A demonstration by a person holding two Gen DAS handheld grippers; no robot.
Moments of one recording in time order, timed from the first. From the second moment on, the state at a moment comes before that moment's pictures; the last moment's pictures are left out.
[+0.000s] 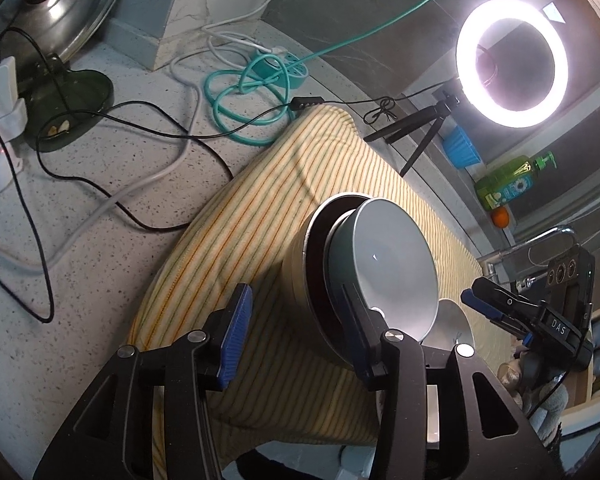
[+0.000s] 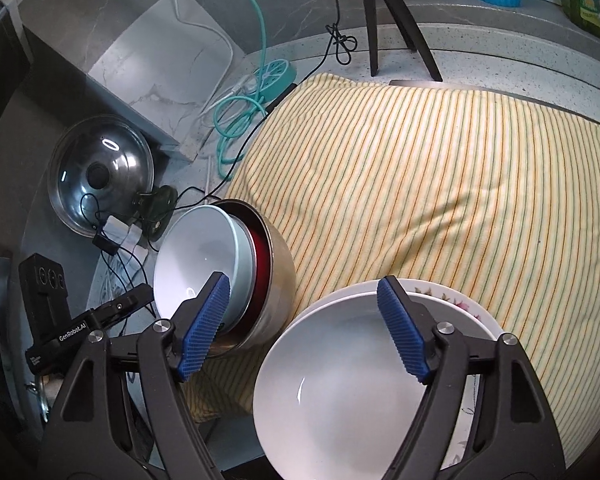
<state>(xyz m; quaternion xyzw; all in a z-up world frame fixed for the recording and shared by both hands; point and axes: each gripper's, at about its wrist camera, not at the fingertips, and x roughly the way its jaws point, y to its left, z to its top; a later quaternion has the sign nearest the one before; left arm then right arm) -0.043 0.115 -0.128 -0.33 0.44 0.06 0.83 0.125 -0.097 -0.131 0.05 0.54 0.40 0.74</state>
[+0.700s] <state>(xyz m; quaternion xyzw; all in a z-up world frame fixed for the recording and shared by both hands) -0.034 0.117 -0.139 -0.33 0.45 0.05 0.83 0.122 -0.062 -0.151 0.00 0.56 0.40 0.73</state>
